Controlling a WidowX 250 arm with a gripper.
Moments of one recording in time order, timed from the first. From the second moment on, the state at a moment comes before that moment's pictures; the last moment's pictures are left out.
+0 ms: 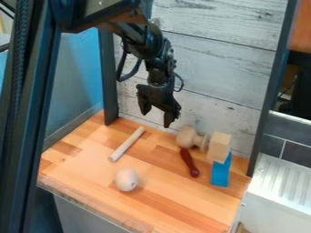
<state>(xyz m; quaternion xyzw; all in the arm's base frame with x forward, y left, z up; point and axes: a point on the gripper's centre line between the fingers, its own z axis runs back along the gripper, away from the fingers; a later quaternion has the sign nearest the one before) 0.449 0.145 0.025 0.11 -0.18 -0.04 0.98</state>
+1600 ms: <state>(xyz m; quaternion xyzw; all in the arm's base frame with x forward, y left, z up) 0.442 0.150 0.005 -0.13 -0.21 -0.08 0.97</state>
